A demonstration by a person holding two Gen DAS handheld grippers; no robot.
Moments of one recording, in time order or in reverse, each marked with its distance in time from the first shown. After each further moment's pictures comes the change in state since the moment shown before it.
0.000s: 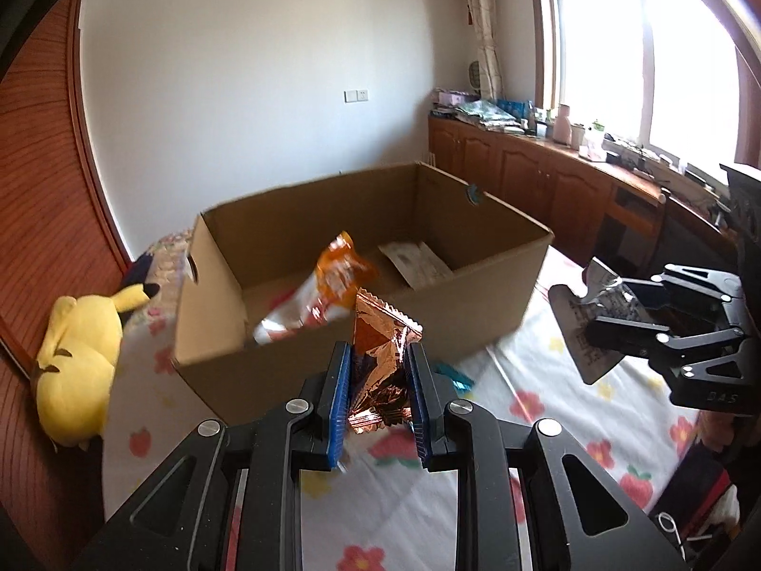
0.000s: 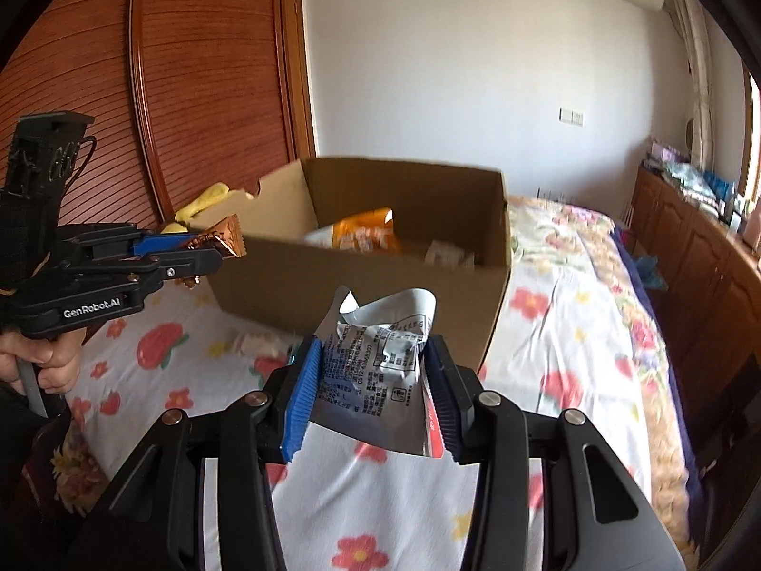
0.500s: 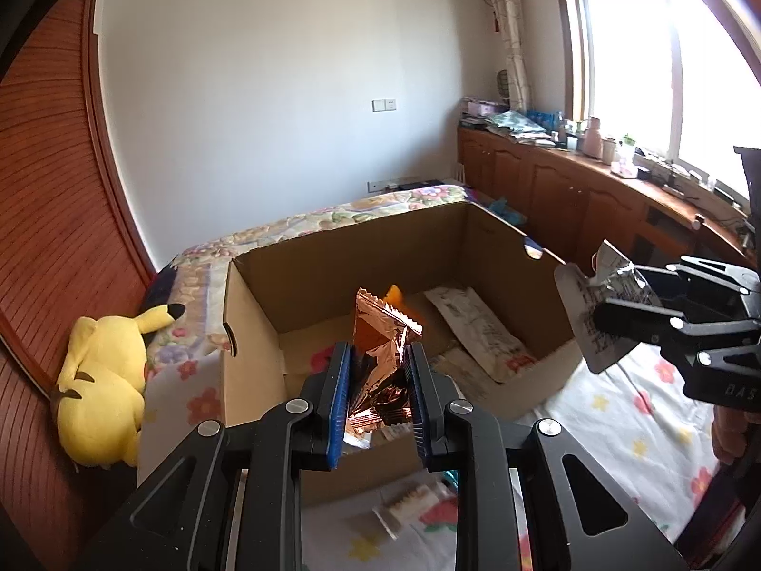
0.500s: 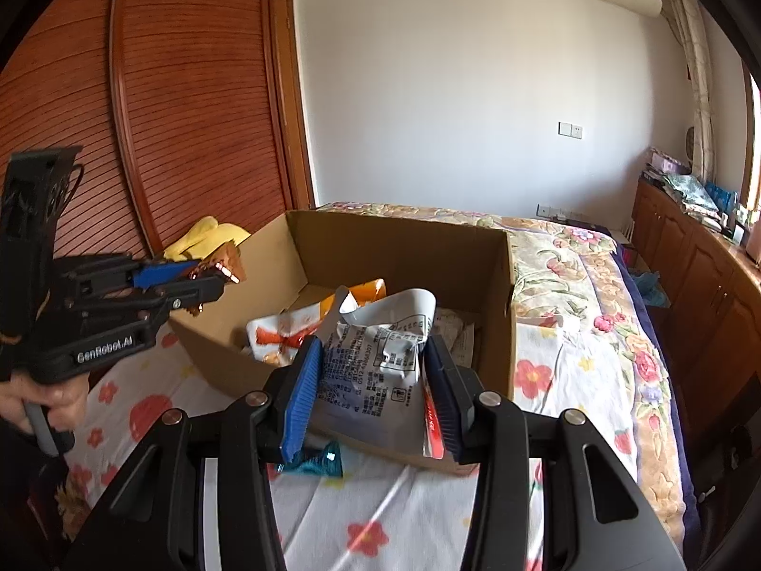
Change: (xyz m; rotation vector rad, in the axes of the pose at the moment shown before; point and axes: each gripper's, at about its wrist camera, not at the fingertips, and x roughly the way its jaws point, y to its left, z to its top) left arm 0.017 0.006 0.028 -0.021 -0.010 0.075; right arm 0.030 -0.013 0.059 0.027 -0.033 -0.002
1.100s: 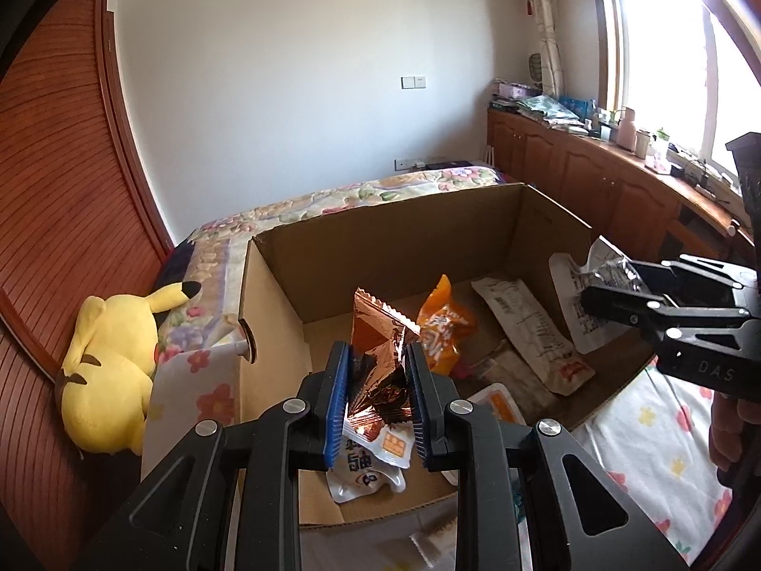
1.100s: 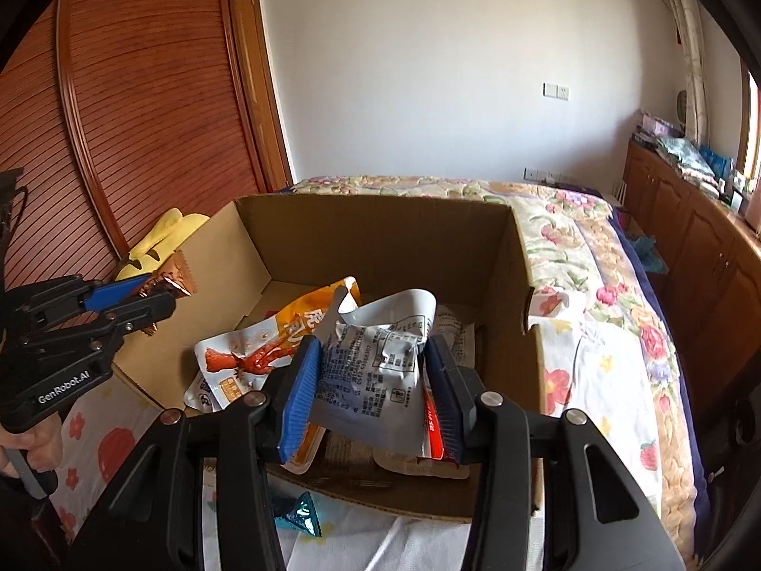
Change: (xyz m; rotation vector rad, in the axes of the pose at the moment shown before) left arm 0.031 0.009 0.018 -0.038 0.066 0.063; right arm 0.068 -0.021 0.018 0.073 0.103 -0.037
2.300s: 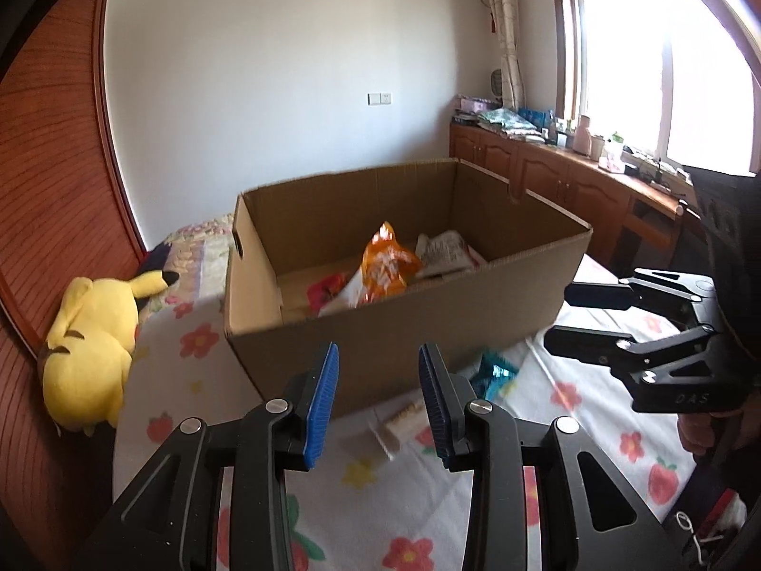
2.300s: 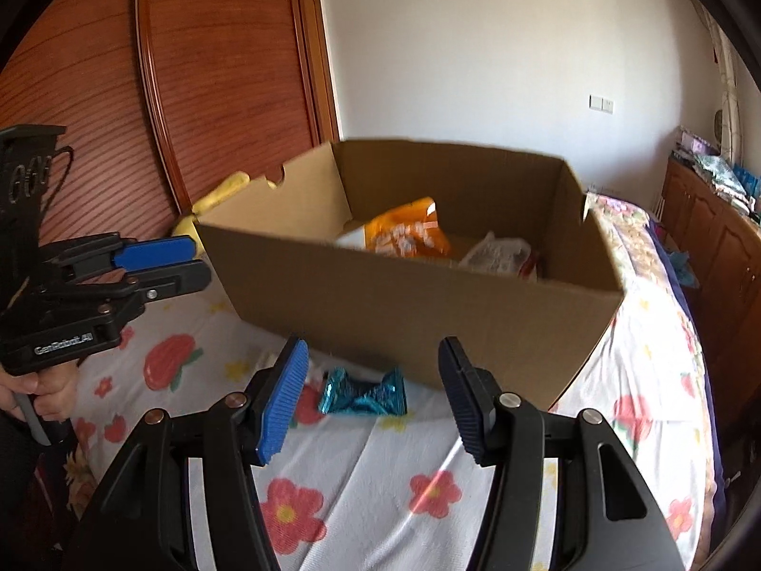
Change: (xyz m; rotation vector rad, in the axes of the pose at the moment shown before) left arm -0.044 0.016 -0.084 0.010 -0.058 -0.114; right arm -0.039 0.041 -0.087 -0.097 -0.011 0.123
